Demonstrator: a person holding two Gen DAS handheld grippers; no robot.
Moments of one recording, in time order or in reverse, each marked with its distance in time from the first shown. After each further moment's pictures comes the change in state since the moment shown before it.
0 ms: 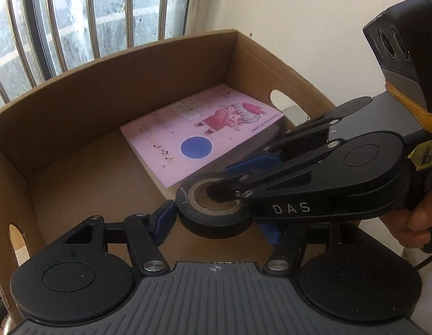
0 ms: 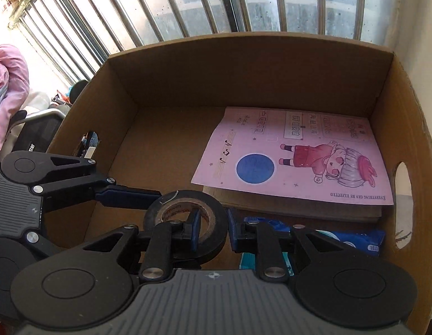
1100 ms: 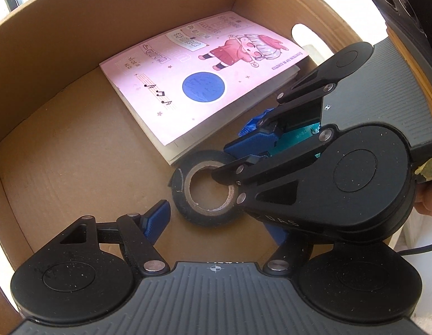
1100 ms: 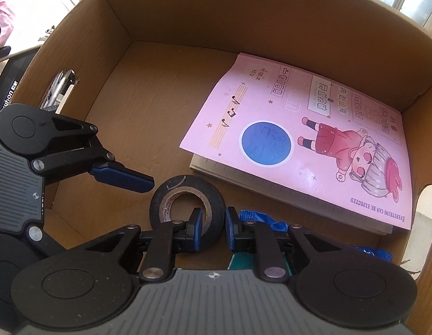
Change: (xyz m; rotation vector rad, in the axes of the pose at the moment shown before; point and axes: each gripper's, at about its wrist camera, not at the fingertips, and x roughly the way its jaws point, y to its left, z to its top) left arm 0.041 0.020 -0.005 0.004 0.307 -0.071; right arm 0.037 0.006 0.007 -0.146 0.258 -0.048
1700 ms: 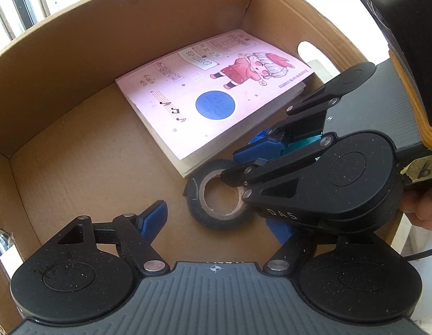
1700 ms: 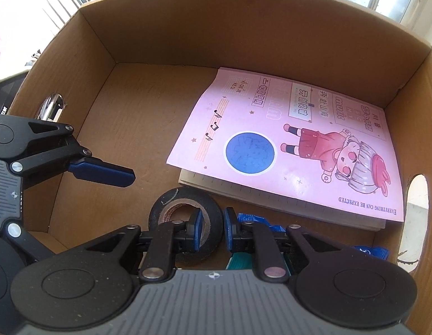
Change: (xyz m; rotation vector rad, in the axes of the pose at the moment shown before) left arm -0.016 0.004 -0.003 -0.006 -0.068 0.051; right arm -0.013 -0.008 -0.013 0.112 -0.103 -0.024
